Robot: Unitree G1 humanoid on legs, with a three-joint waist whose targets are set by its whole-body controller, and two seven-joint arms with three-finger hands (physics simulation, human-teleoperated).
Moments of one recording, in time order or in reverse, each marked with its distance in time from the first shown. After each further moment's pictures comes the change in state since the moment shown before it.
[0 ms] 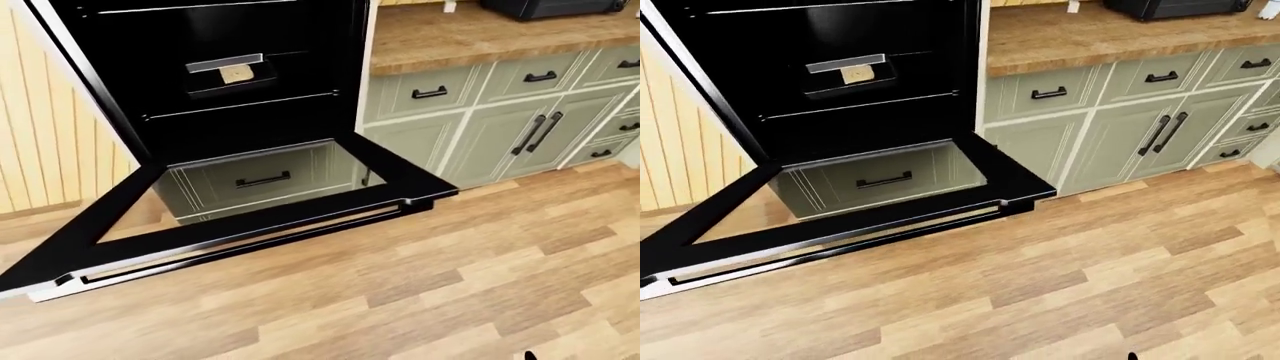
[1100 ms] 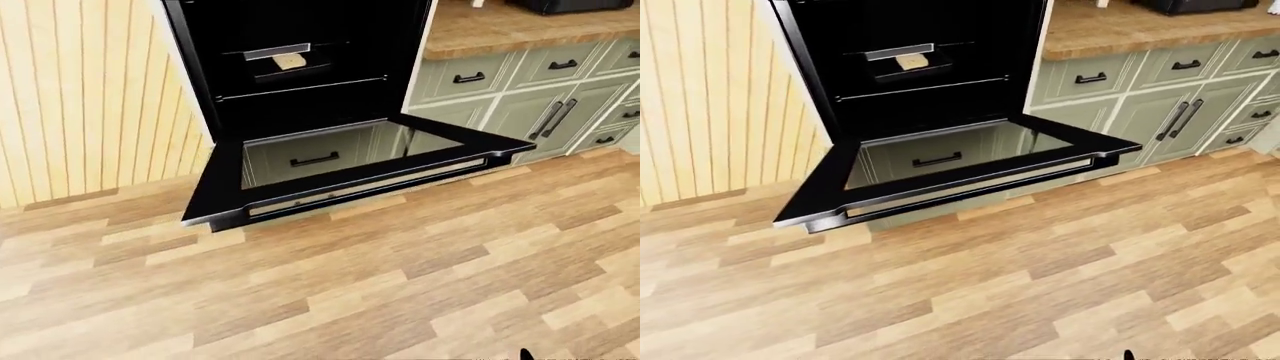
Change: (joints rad) left arm 0.012 0.019 -0.007 -0.006 -0.013 -0.012 0.006; right arm -0.001 0.008 0.004 -0.003 -0.006 -0.011 0.008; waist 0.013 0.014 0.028
